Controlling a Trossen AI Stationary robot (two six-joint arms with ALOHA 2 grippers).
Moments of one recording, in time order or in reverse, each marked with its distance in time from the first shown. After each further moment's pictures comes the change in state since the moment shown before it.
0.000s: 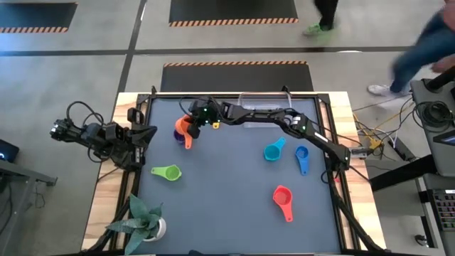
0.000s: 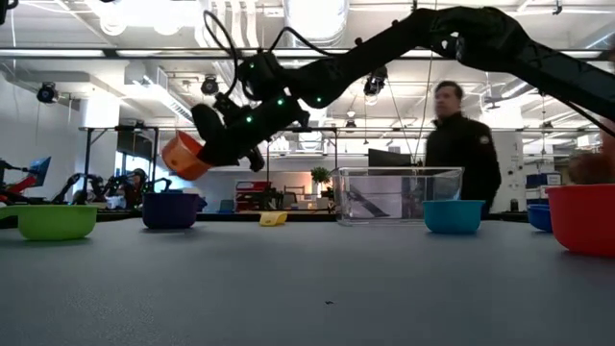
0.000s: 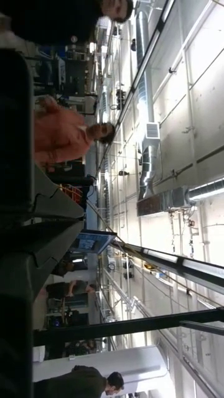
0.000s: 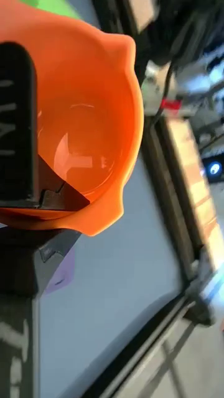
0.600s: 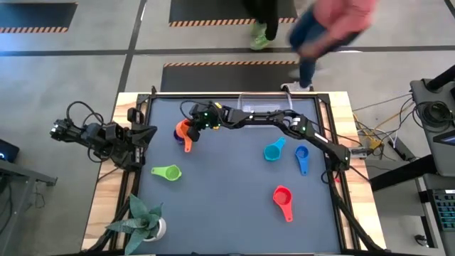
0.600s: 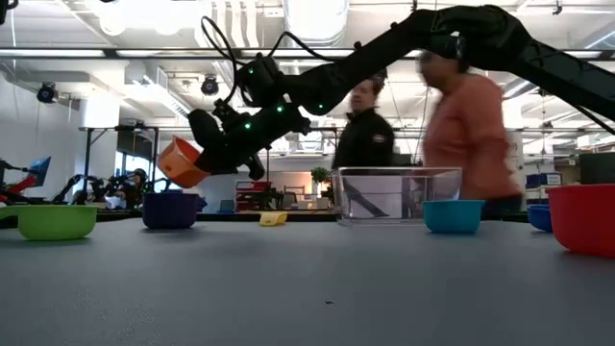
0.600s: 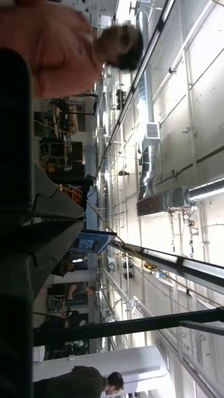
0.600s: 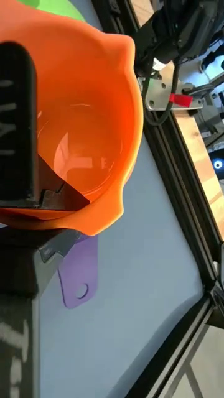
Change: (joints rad) left arm 0.000 -0.001 0.000 0.000 0.000 0.000; right arm 0.017 0.000 -0.059 0.064 0.019 0.060
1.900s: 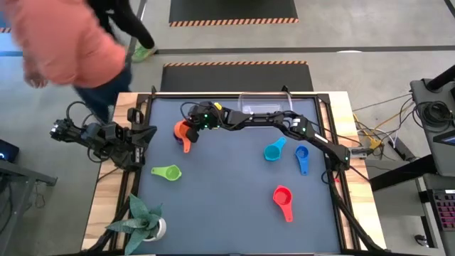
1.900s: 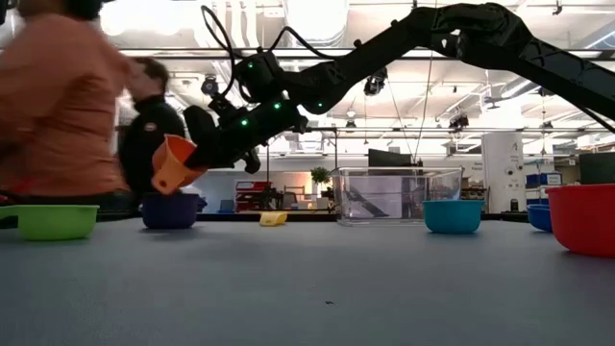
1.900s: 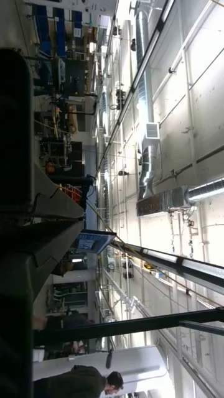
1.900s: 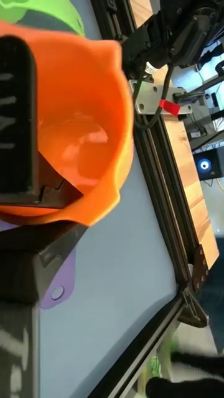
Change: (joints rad) left arm 0.000 0.000 0.000 0.002 0.001 0.000; right arm 0.016 0.000 -0.005 0.057 0.030 -0.068
